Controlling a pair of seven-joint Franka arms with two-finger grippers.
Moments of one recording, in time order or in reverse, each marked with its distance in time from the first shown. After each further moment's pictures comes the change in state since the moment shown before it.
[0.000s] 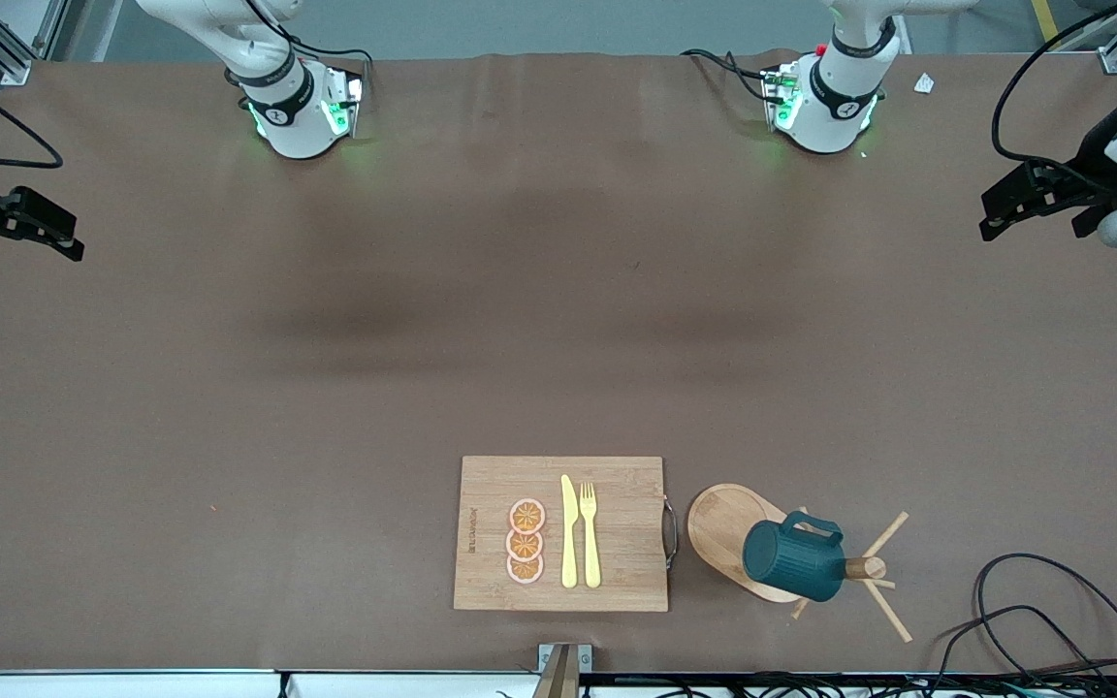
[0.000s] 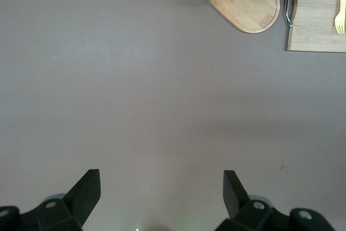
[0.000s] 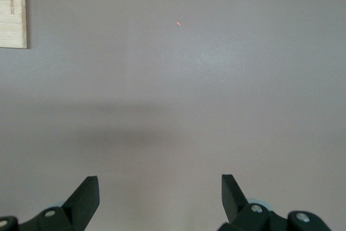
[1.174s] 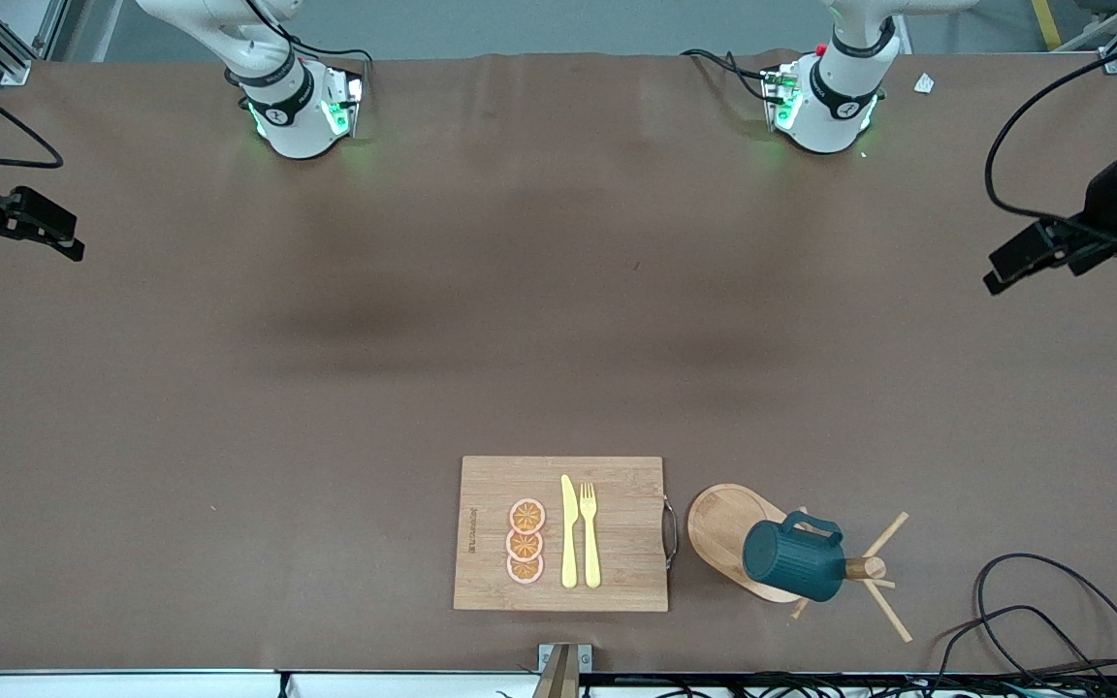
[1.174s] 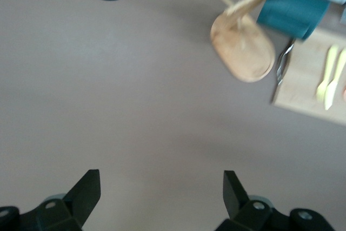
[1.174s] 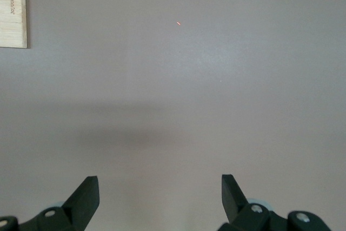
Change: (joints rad) left arm -0.006 0.099 0.015 0.064 -0.050 0.132 -0.264; right arm 0.000 0.000 0.001 0.000 0.000 0.000 -0.001
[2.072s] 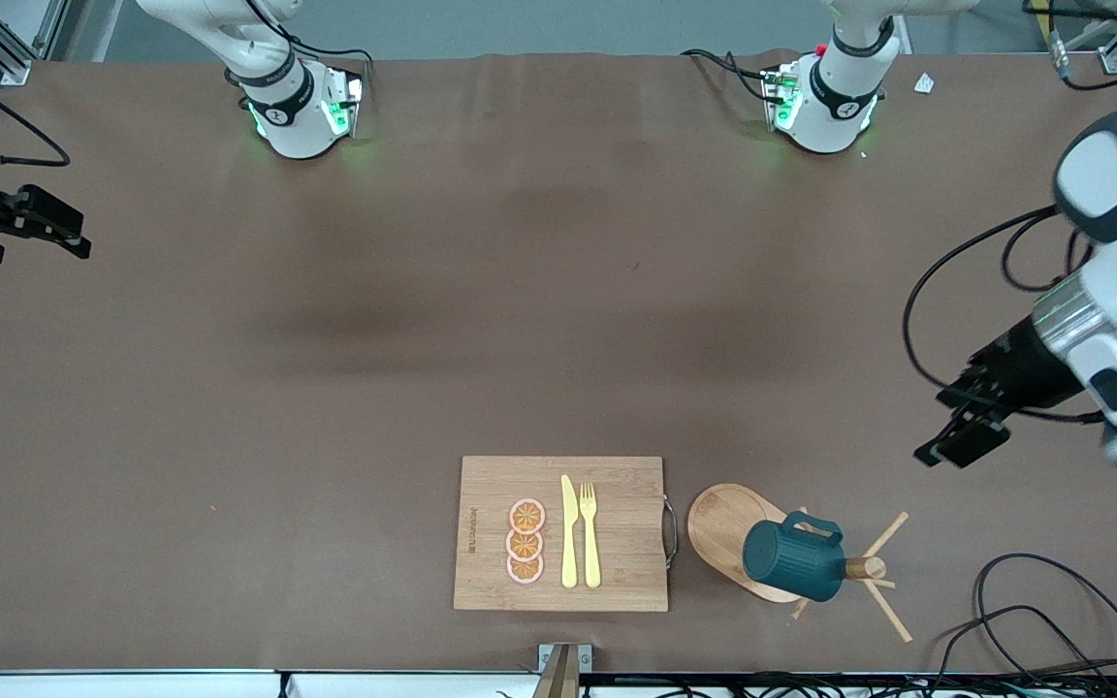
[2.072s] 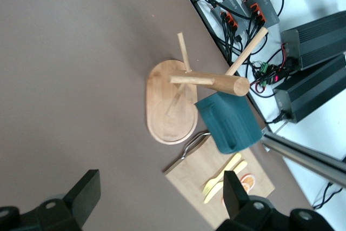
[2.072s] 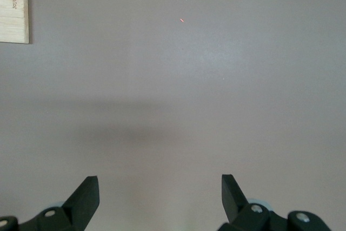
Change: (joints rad) left arm -0.037 0.269 -0.020 0.004 -0.170 0.457 -0.612; right arm 0.002 0.000 0.009 0.000 0.000 -0.012 -0.001
